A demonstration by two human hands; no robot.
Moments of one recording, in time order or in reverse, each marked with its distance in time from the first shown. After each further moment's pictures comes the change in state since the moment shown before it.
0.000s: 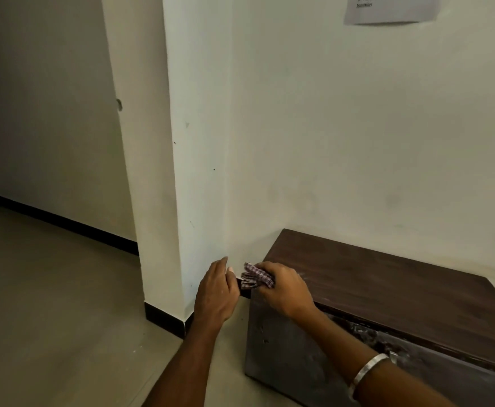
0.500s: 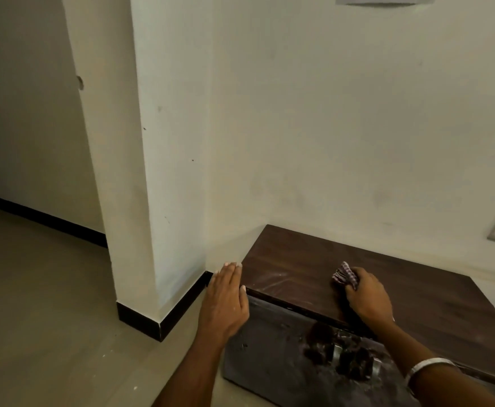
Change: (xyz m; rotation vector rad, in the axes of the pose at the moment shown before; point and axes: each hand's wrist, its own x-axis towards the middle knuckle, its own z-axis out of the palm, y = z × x) left_hand 0.005 0.001 0.079 0.331 -0.068 0.280; right_hand -0.033 0.178 -0.083 -0.199 0.189 0.592
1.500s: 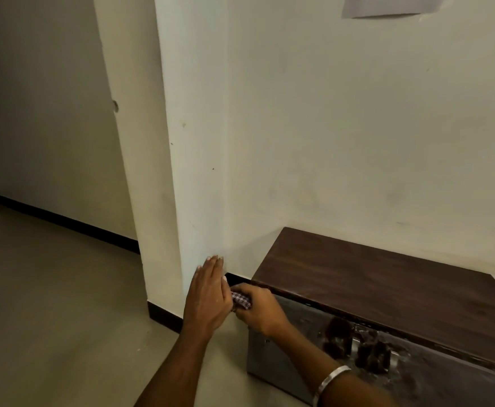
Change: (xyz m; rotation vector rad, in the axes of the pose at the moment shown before) left_hand -0.020 -0.042 -0.075 -0.017 0.101 -0.100; right_hand -0.107 -0.185 0.097 0.398 -0.399 -0.603
